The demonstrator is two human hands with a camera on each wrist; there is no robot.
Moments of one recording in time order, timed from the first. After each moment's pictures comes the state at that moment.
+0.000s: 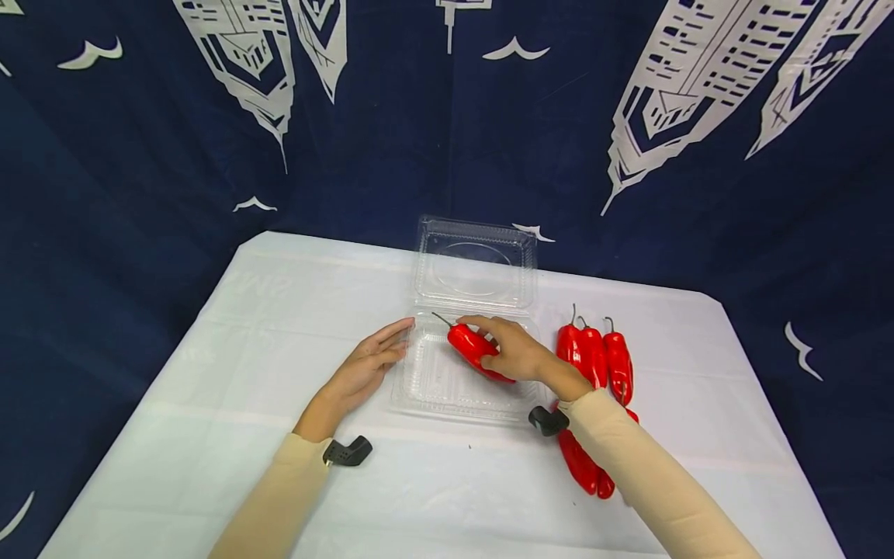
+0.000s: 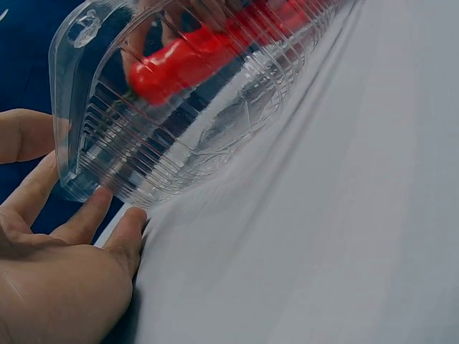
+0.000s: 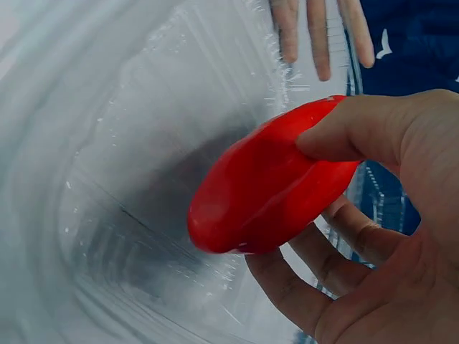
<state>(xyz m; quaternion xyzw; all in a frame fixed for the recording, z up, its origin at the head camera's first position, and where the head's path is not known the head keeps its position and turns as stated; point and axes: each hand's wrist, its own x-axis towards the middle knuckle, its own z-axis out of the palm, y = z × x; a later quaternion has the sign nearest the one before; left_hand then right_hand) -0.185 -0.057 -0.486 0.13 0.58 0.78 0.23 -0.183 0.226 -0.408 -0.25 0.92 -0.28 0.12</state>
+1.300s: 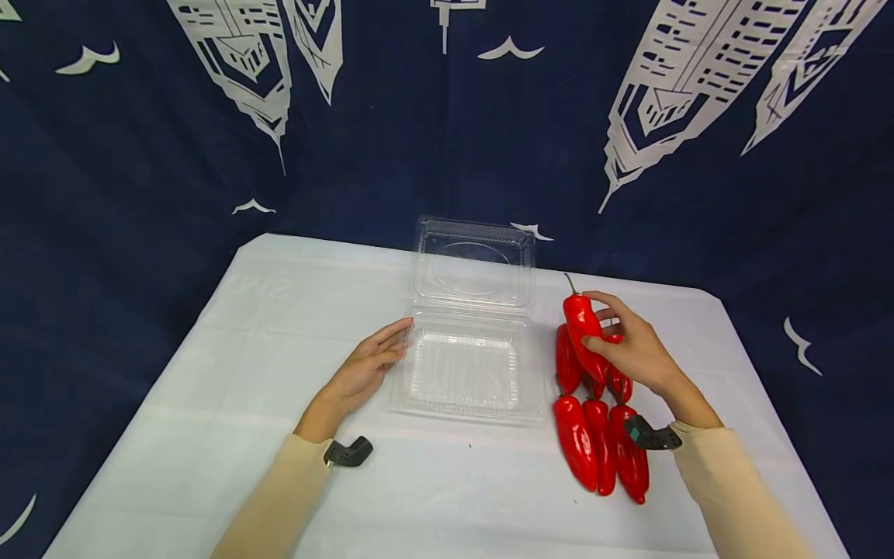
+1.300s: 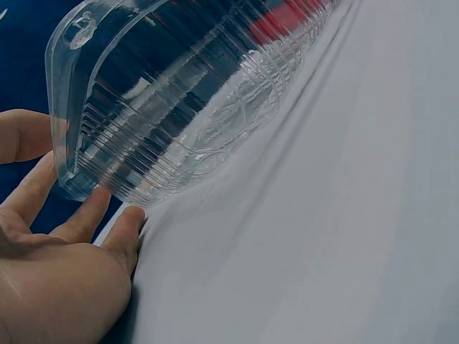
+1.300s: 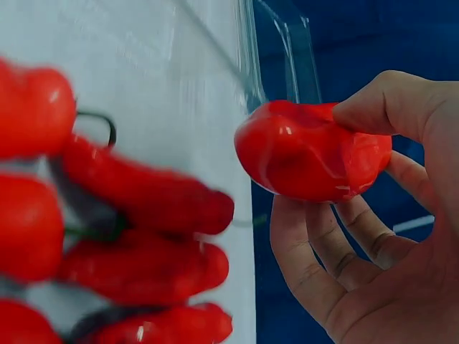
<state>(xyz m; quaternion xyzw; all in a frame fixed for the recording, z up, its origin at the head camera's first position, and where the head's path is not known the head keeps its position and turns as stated) -0.185 -0.057 -0.491 0.13 0.57 0.78 0.23 -0.141 0.357 -0.370 -0.03 0.94 -0.35 0.05</state>
